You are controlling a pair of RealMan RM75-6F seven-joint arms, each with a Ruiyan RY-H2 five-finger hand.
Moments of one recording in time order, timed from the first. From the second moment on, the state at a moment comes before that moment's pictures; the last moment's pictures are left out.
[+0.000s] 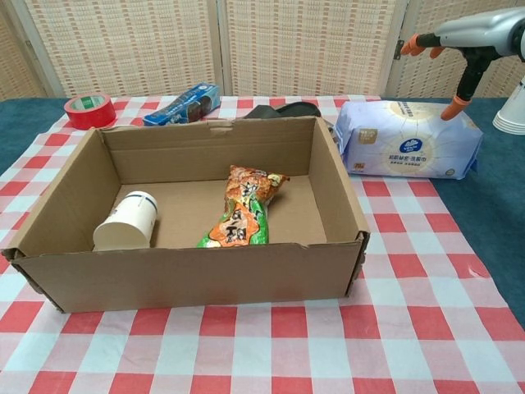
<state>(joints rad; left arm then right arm) -0.14 -1.14 -0.06 -1.46 1.49 1.46 -0.12 0.96 -1.28 0.13 -1.31 -0.76 0.76 -0.41</state>
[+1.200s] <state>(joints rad) -0.15 -1.14 -0.07 -1.44 1.47 1.44 -0.15 1.00 -1.63 0.18 -0.70 -0.97 0.43 -0.08</state>
